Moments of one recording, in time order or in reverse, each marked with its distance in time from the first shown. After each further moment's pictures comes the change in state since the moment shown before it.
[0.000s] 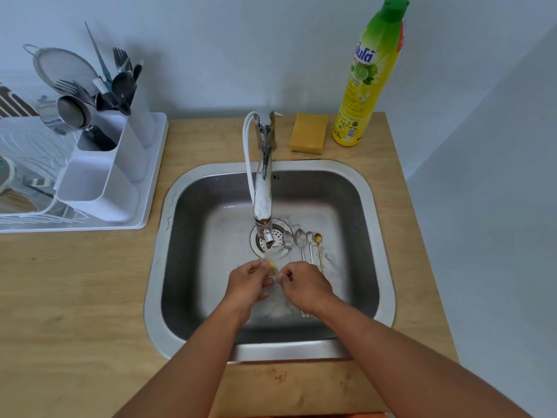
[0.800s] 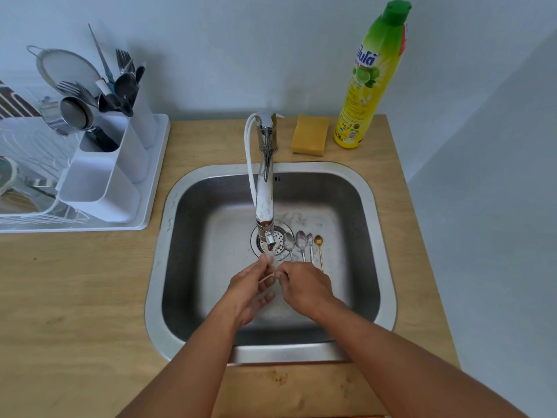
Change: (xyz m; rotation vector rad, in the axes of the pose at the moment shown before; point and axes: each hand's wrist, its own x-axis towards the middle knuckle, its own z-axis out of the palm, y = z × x) left_hand 0.001 0.003 -0.003 -0.297 -0.145 -0.194; right_hand -0.003 -0.006 -0.001 -0.224 0.071 -0.141
